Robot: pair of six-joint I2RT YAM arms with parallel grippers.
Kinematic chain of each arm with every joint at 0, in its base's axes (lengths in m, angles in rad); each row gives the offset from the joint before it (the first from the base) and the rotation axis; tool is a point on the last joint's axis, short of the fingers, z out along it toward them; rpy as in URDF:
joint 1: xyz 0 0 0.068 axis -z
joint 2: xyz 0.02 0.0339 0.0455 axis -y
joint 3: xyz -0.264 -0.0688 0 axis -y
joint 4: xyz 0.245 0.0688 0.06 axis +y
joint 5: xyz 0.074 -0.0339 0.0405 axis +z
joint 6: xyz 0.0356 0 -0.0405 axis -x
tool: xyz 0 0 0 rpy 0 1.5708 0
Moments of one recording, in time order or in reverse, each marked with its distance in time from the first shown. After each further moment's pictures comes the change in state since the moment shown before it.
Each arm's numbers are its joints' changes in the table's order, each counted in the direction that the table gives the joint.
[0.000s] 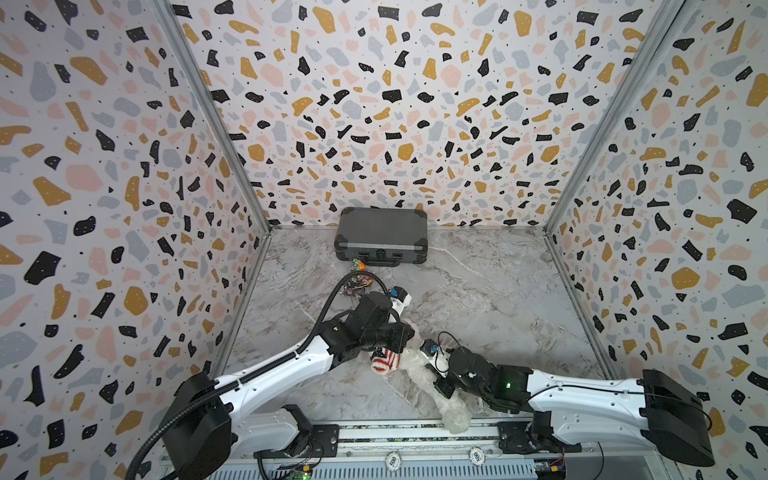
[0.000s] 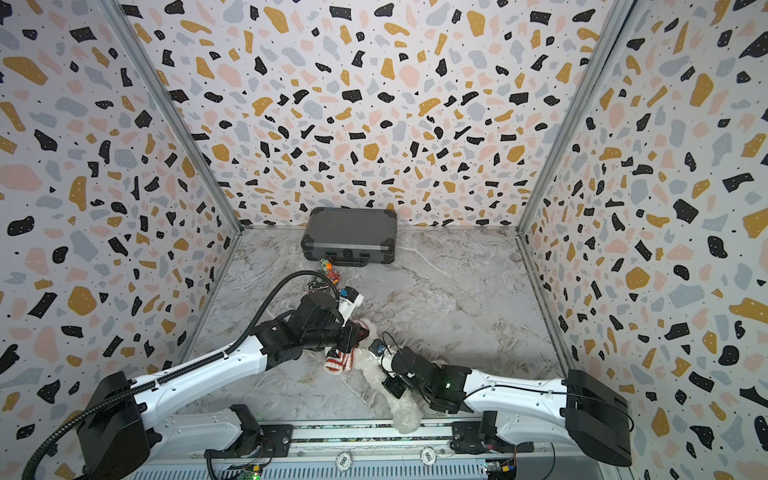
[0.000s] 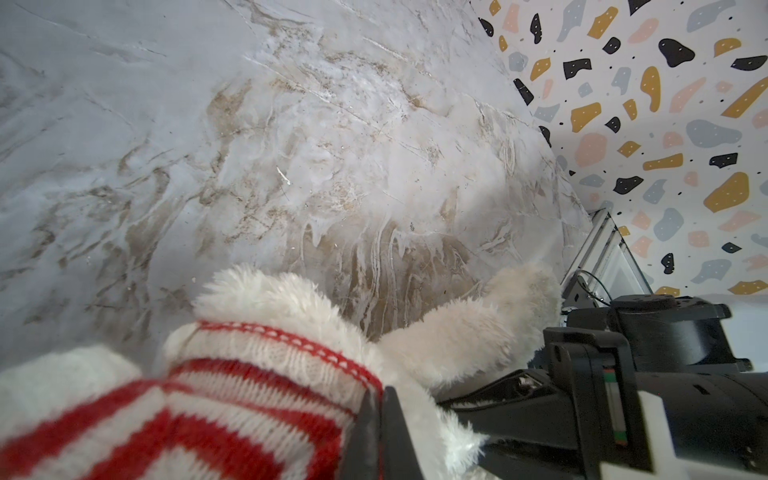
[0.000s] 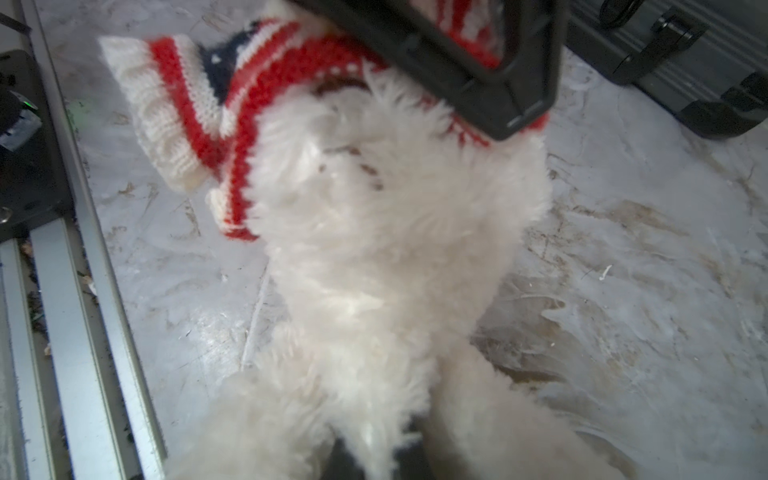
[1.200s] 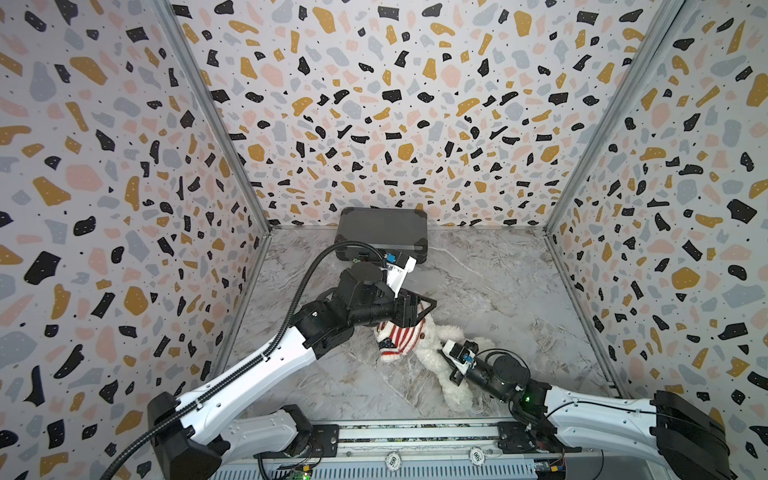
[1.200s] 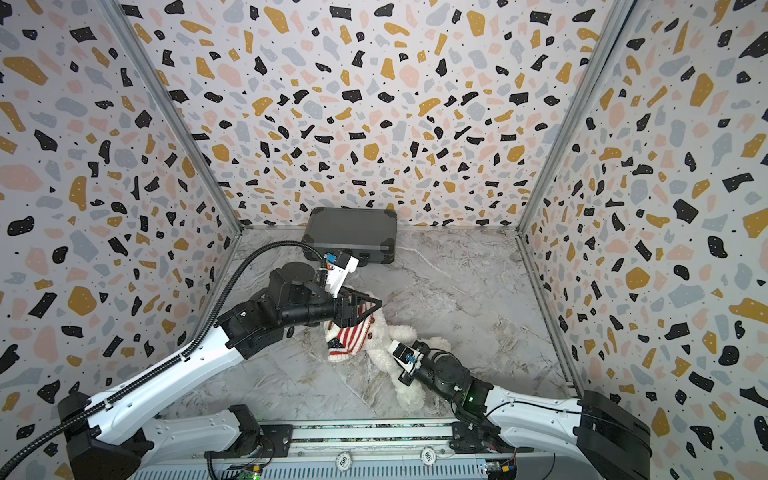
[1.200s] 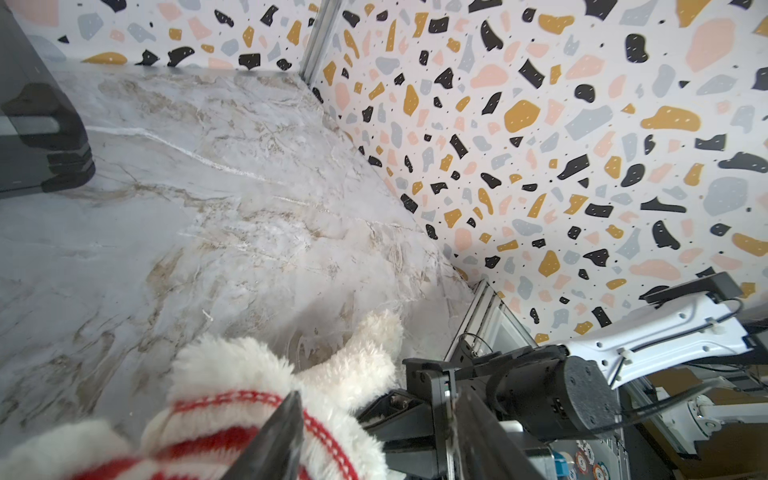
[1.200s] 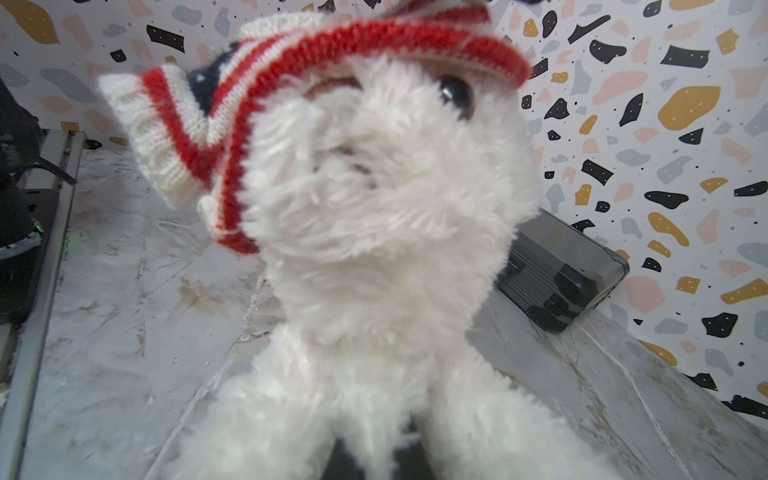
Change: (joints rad) left arm -0.006 0.075 0.306 0.060 -0.076 0.029; right arm 0.120 0.159 -0.294 -0.679 0.061 0.325
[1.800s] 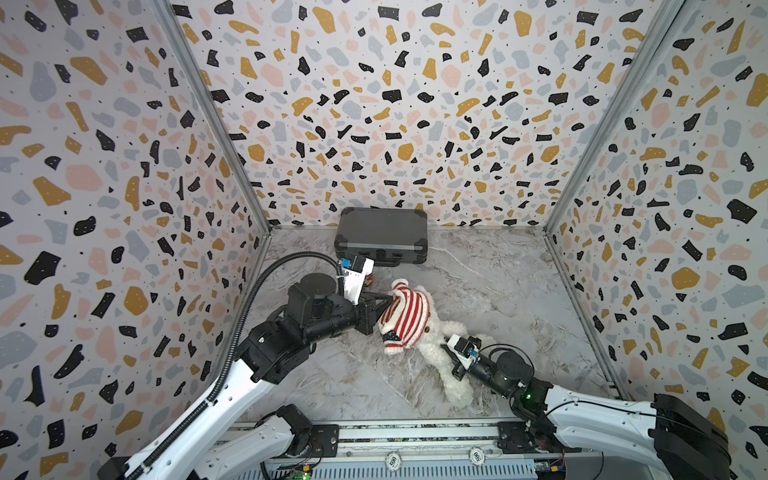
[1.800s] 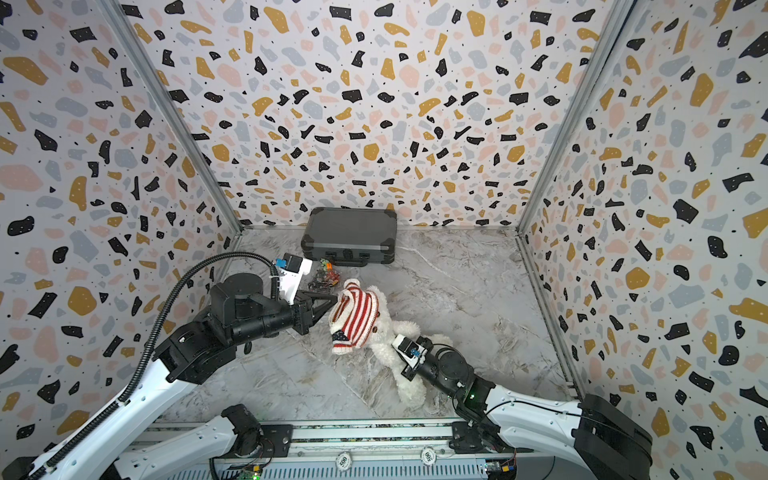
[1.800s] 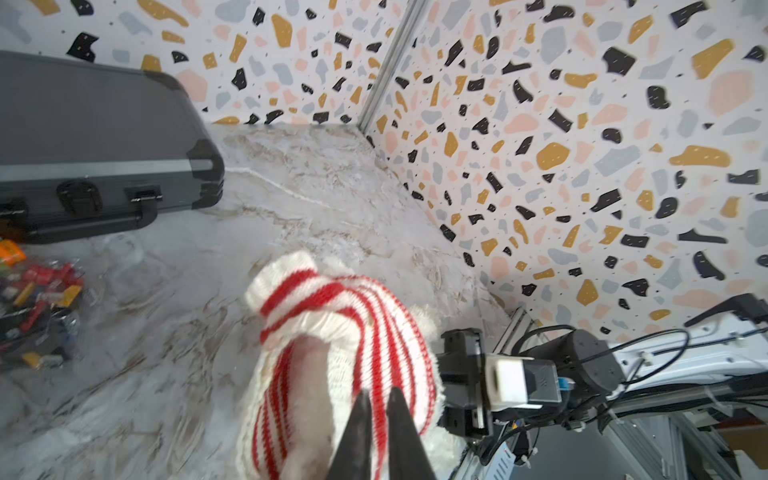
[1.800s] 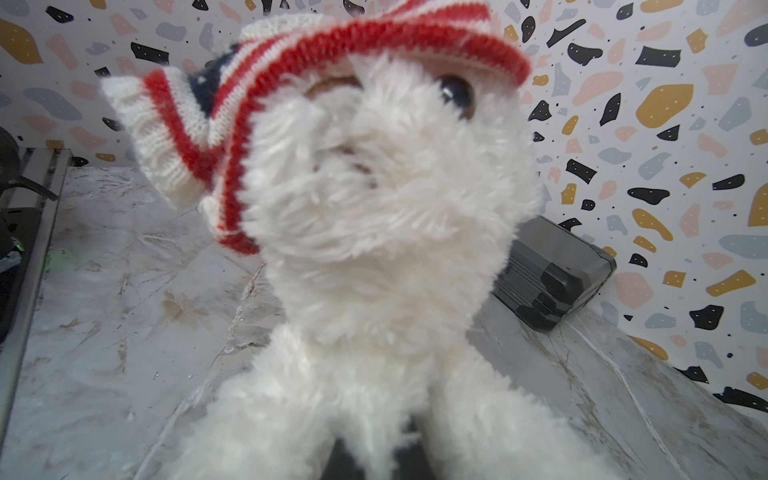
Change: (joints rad) left arm -0.112 0.254 -0.068 0.209 0.107 -0.054; right arm 0.060 0.006 -0.011 -0.027 0.060 -0.019
